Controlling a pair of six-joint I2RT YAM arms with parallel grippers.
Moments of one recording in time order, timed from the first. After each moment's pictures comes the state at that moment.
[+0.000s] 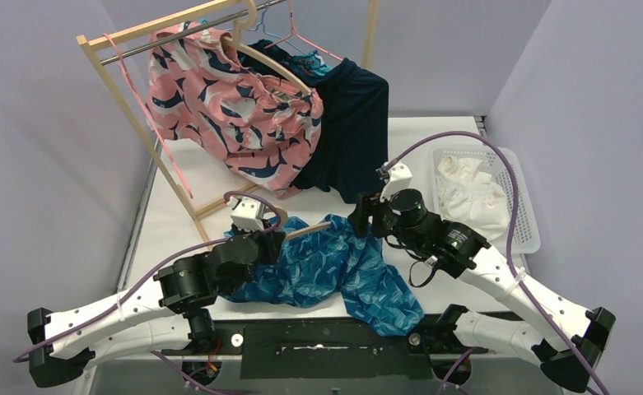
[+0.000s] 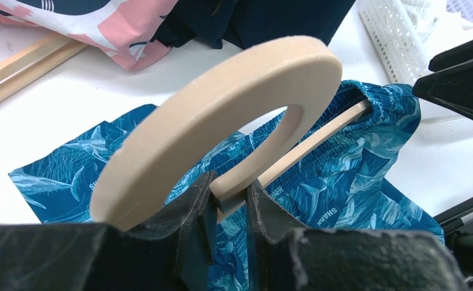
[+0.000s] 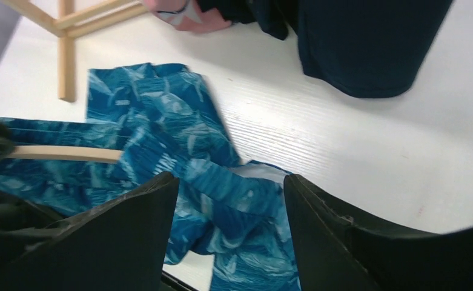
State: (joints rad) left arm -1.17 0.74 0.76 -0.43 -0.70 -0.60; right arm 0.83 0.98 0.97 -0.53 0.25 0.42
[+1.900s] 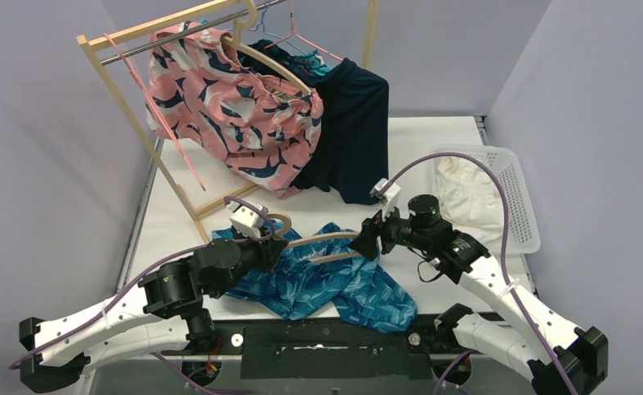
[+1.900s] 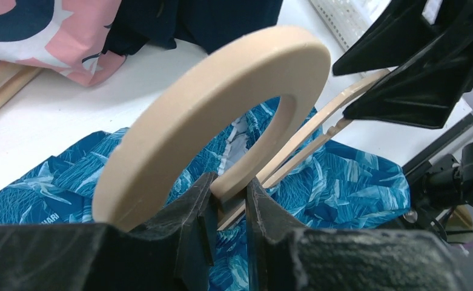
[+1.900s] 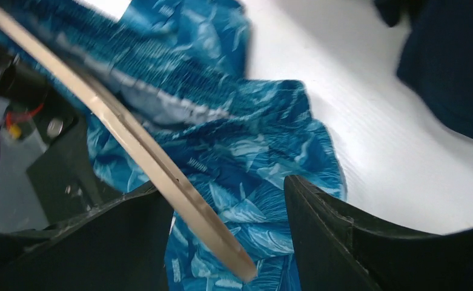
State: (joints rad) left arm -1.17 0.66 0.75 -0.43 -0.52 -0.47; right arm 0.59 0.87 0.70 -0.30 -0.36 0.13
